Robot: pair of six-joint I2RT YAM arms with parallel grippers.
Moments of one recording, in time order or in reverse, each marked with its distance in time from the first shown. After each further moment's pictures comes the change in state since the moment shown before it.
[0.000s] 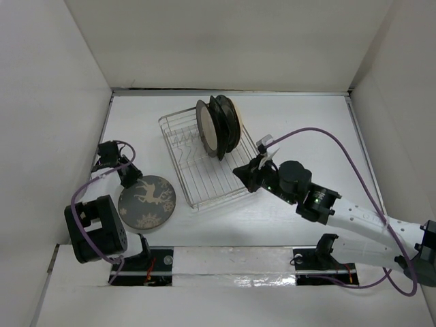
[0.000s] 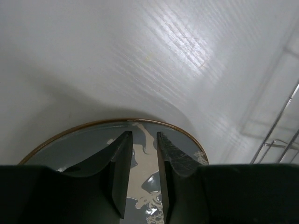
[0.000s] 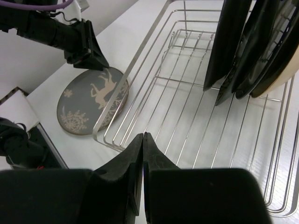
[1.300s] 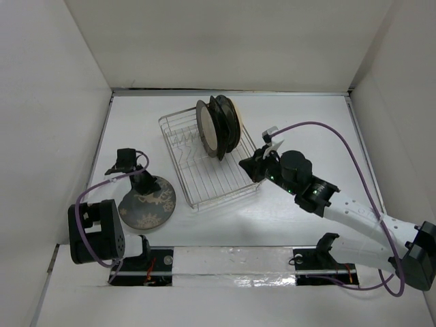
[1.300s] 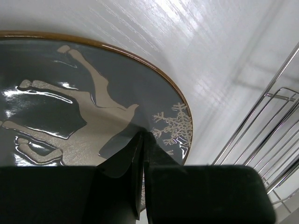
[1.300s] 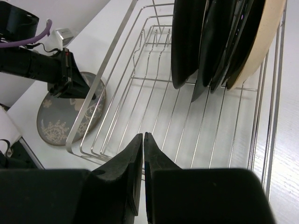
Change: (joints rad) left arm -0.161 -0.030 -0.095 -0.035 0.095 -0.190; right arm -0.155 0.045 -0.001 0.000 -0.067 0.041
